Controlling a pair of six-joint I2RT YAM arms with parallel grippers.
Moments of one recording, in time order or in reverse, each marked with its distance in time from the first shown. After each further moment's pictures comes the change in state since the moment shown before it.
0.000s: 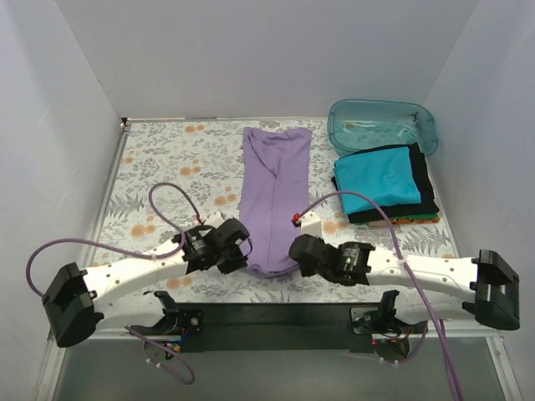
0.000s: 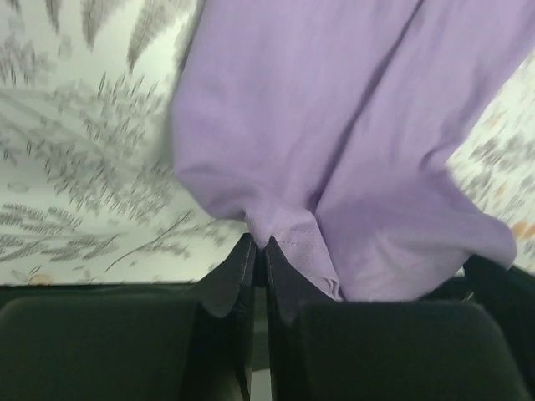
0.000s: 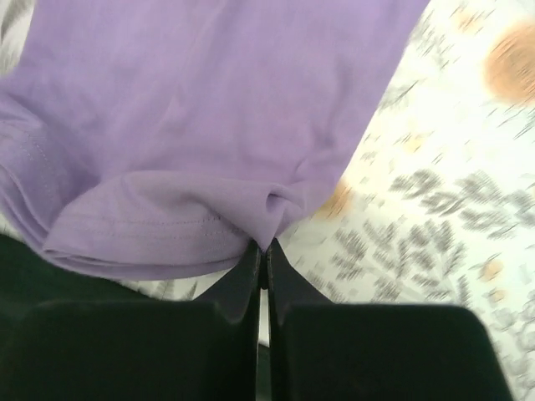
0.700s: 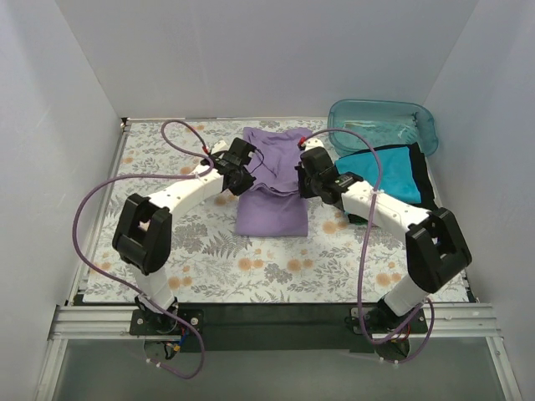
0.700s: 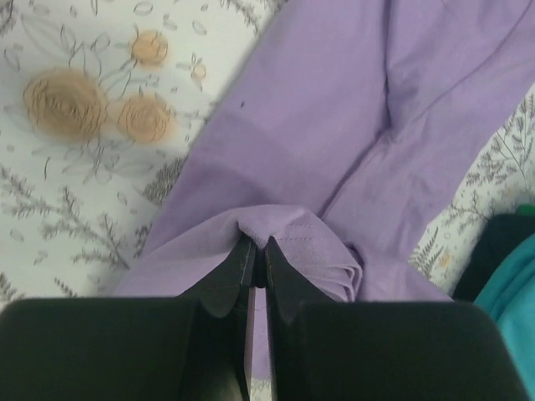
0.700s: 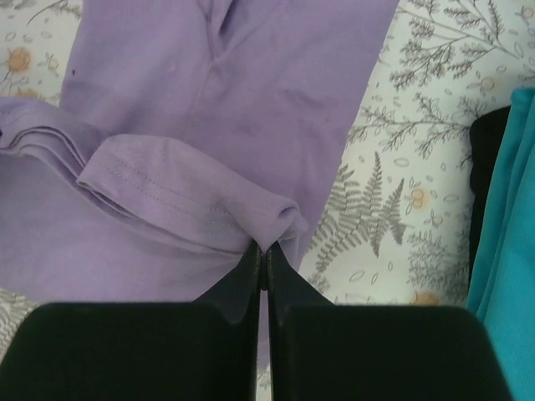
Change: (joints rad) left arm 0.417 0.698 0.702 0.096 -0.134 0.243; right arm -0.638 0.431 0.404 0.276 -0.219 -0.449
